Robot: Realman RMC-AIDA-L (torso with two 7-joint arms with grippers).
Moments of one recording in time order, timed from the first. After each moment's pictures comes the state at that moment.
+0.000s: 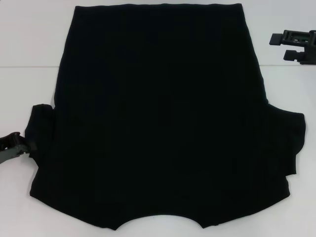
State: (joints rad) left arm -0.55 -2.01 0.32 0.74 2.54 1.31 -2.43; right arm 0.73 1.89 -0.58 -0.70 -2.08 -1.33 2.43
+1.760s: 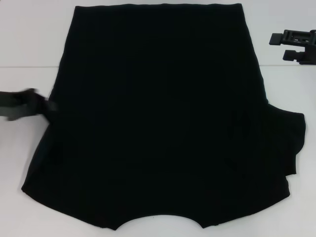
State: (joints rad) left arm -0.70 -1.98 0.35 0.88 2.54 1.55 -2.48; right arm 0.73 1.89 -0.57 -0.70 -2.08 -1.36 2.43
